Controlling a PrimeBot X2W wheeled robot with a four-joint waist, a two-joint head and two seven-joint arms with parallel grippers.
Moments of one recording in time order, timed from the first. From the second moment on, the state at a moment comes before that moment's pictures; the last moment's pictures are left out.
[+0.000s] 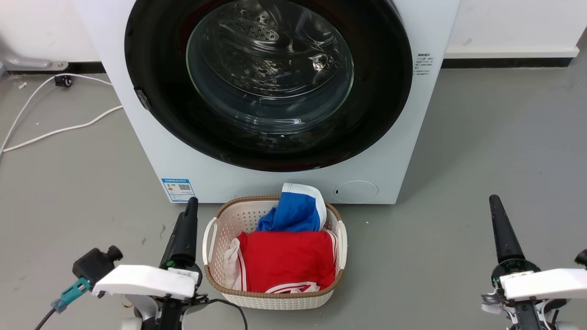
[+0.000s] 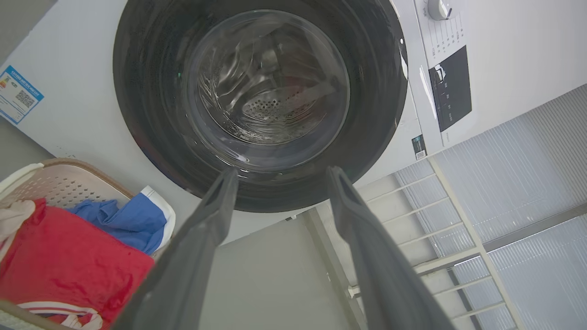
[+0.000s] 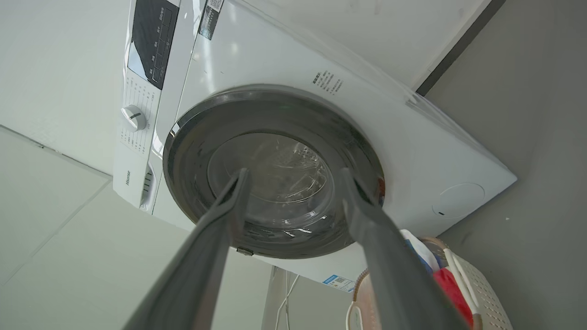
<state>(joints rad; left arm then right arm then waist) -0.09 0.07 -0.05 0.14 -1.17 -0.13 -0.05 -0.04 -0.08 -0.04 0.11 1.16 0.13 -0.06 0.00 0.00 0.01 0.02</state>
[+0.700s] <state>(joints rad) -0.11 0.09 -0.11 0.19 -0.71 -0.12 -0.12 0.00 -0.06 -0.05 0.02 0.69 0.13 -0.04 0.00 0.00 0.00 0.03</state>
